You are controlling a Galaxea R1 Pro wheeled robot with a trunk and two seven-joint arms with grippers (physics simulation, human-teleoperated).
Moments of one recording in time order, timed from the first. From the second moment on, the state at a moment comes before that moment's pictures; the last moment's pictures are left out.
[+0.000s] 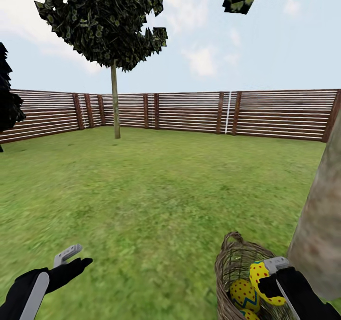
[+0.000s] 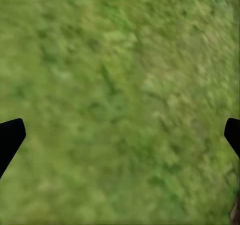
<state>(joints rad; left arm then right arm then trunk) -0.24 0.14 0.32 -1.21 0.43 0.83 0.00 -0.26 -0.26 0.02 -1.11 0.13 0.89 0.15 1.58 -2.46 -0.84</state>
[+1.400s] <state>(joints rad) -0.24 0.12 0.32 -1.20 0.43 0.83 0.00 -0.26 -0.24 0.02 -1.11 0.13 0.90 0.15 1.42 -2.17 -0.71</state>
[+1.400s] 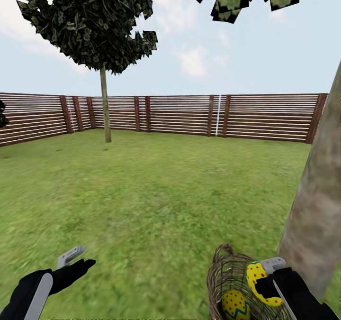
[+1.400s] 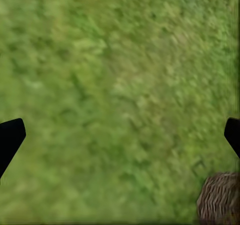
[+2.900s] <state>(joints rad) -0.24 0.11 0.30 -1.20 0.43 0.80 -0.01 -0.26 -0.23 0.02 -1.09 0.14 0.89 0.14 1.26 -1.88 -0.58</state>
